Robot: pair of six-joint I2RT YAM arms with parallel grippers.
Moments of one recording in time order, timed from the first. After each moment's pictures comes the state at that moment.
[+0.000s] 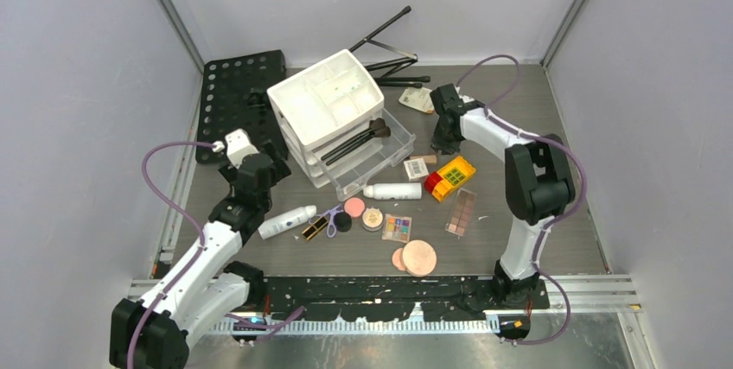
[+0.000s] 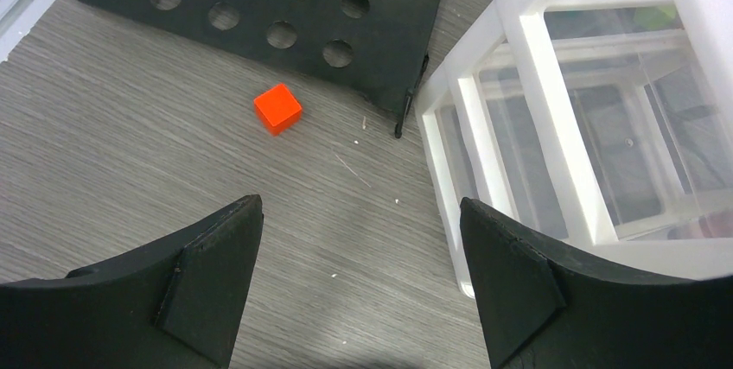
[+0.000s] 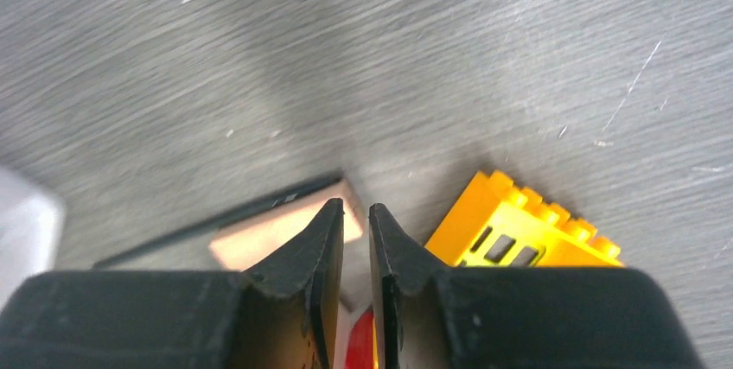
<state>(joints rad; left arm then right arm) -0.35 0.84 0.52 -0.15 -0.59 -0.54 0.33 1.91 1.36 -0.63 0.24 0.68</state>
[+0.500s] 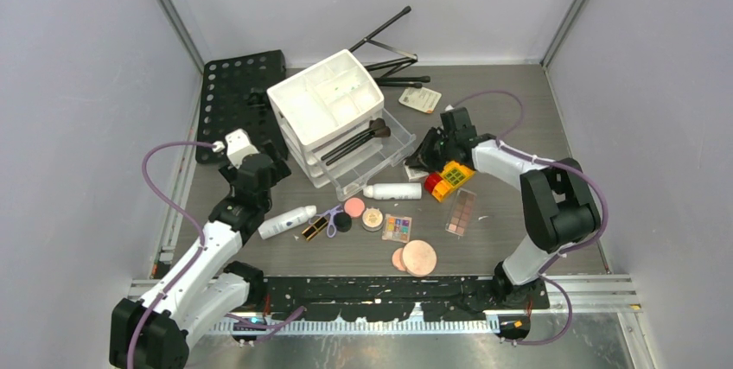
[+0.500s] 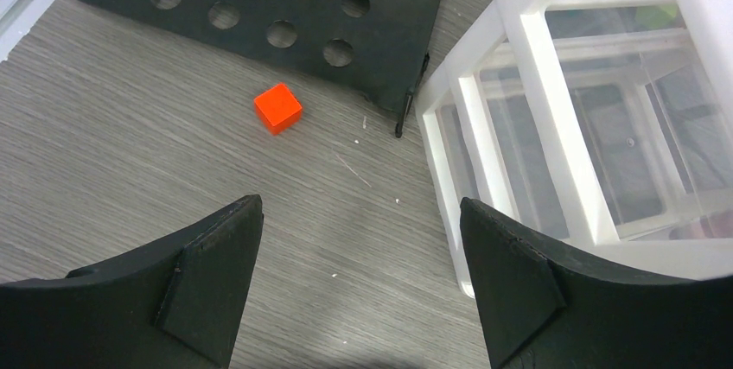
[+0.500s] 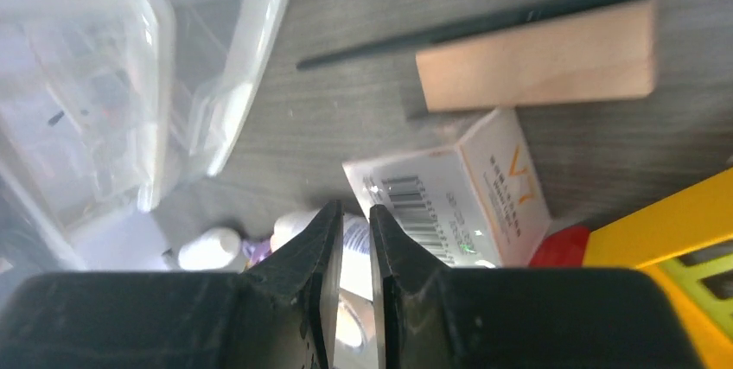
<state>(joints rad) -0.35 0.85 0.52 -0.15 -0.59 -0.54 0.34 1.65 0.99 -0.23 -0.30 0.83</state>
